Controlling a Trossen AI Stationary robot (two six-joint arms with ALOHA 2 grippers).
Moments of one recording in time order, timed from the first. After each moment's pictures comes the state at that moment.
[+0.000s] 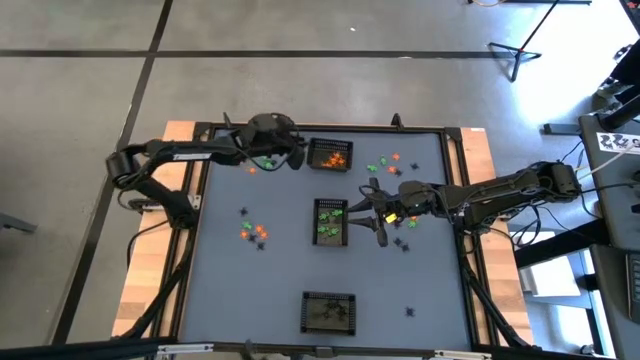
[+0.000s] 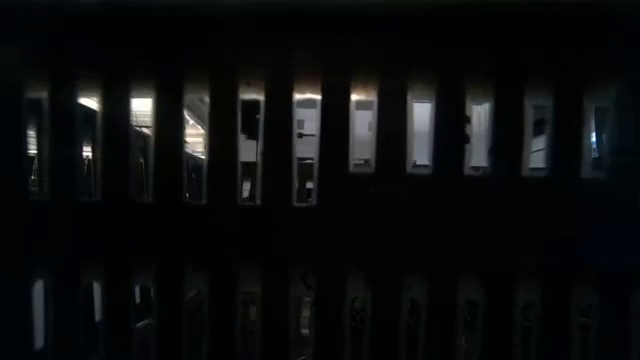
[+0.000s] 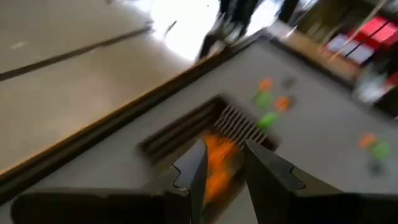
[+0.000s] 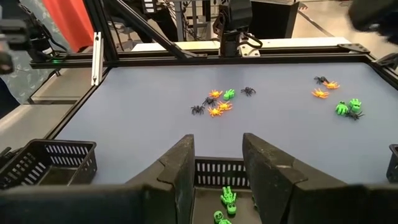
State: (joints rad) left arm 0.54 1.46 0.83 0.15 -0.01 -0.29; right arm 0.07 1.23 0.60 0.36 -0.06 0.05
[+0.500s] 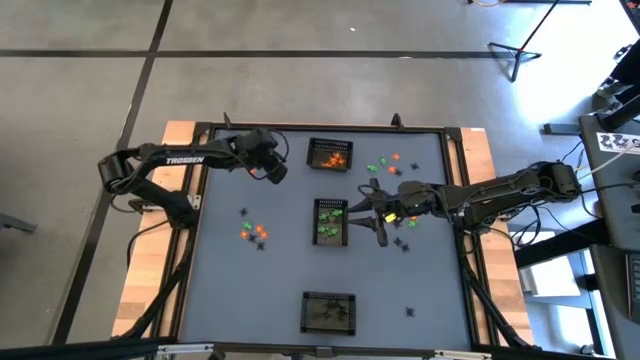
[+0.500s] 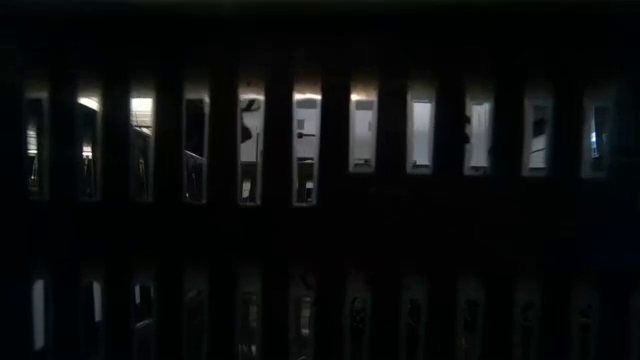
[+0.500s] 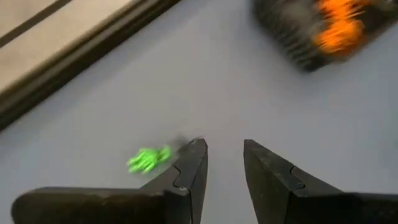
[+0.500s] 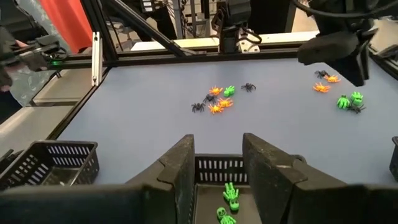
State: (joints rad) left arm 0.56 1.41 0.74 -0.27 -0.20 -0.25; right arm 0.07 1.23 0.60 0.34 -0.06 0.07
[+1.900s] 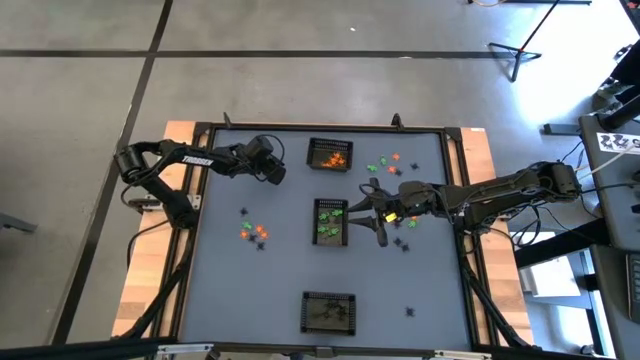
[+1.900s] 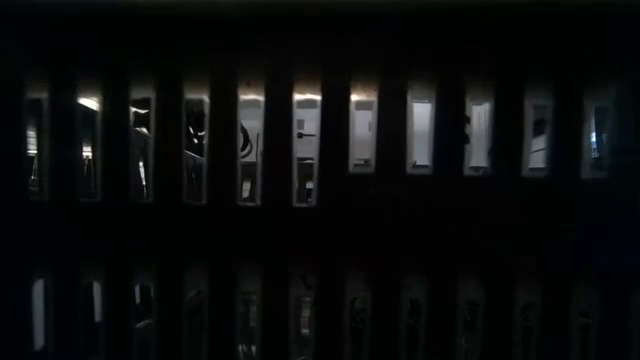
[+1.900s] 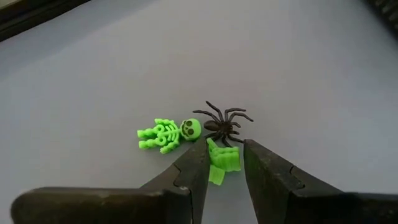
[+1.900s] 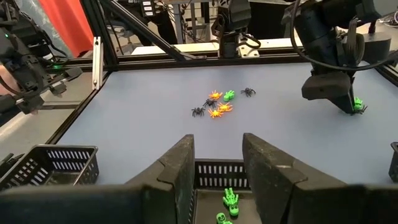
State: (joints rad) left arm 0.60 1.58 0.58 -0.02 -0.21 -0.38; right arm 0.07 1.23 0.60 0.37 -0.06 0.07
